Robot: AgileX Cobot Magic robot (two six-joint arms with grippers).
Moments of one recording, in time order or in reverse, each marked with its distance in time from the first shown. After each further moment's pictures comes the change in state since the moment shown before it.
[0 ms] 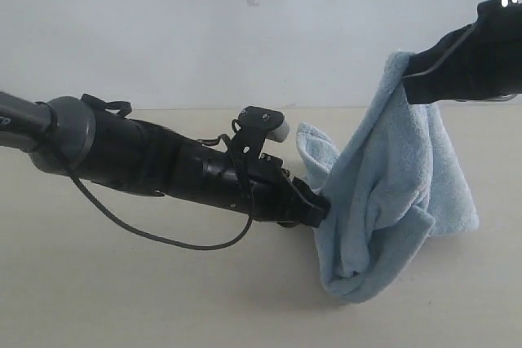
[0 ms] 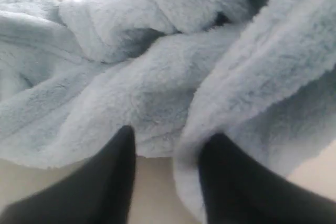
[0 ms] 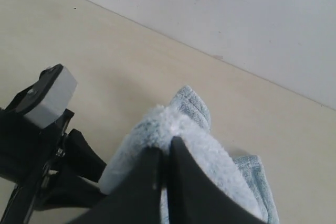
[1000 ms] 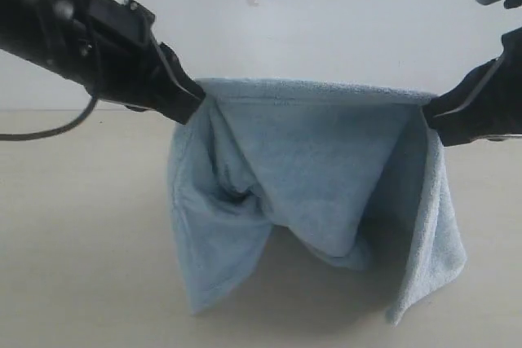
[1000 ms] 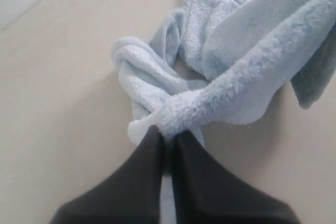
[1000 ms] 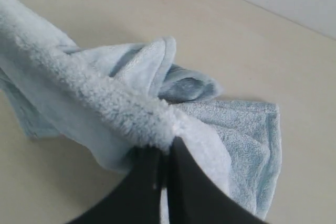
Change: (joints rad) left arm 0.043 -0.648 -0.028 1.473 0.201 -1.275; right arm 0.000 -0.090 0.000 -0.327 0.229 0.326
